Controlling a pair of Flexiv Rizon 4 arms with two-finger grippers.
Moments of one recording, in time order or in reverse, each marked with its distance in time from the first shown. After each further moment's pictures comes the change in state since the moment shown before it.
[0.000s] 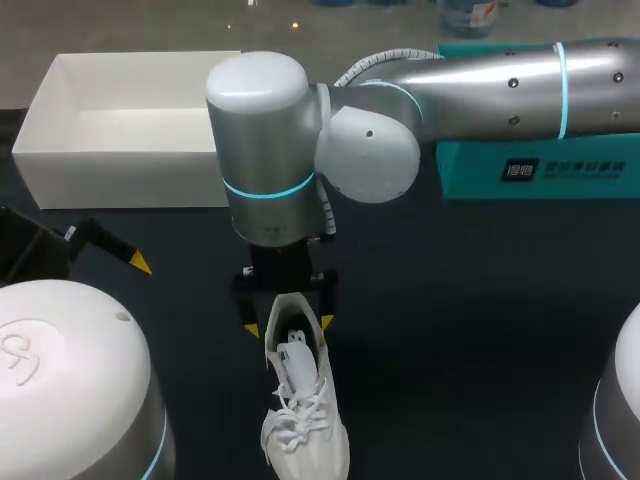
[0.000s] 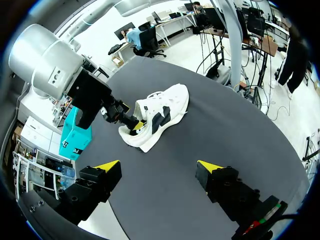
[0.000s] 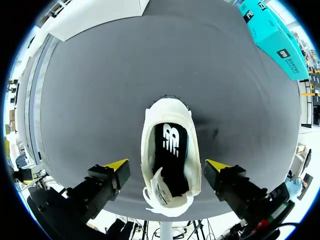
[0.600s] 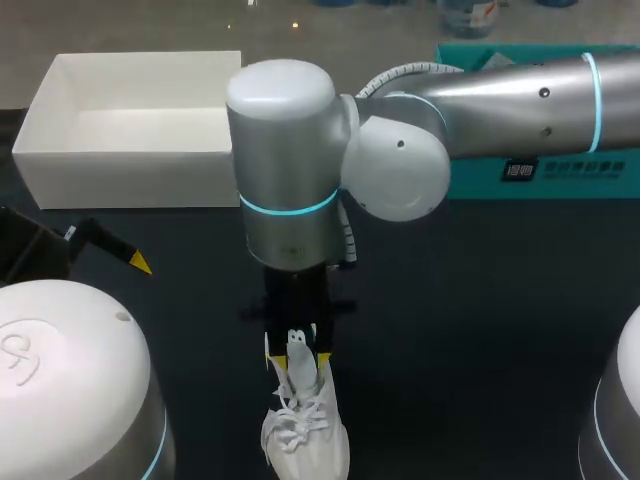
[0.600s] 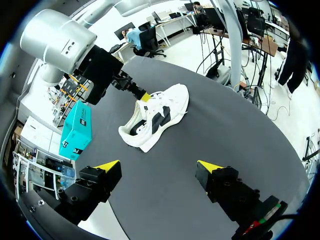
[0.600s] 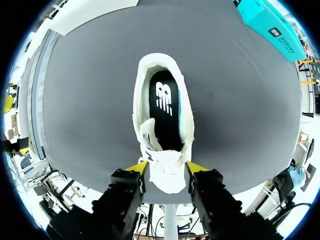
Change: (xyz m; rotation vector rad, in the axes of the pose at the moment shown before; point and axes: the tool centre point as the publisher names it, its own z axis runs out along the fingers) left arm 0.000 0.000 0.000 0.000 0.000 0.000; right arm -0.011 -0.068 -0.002 0.091 0.038 0.048
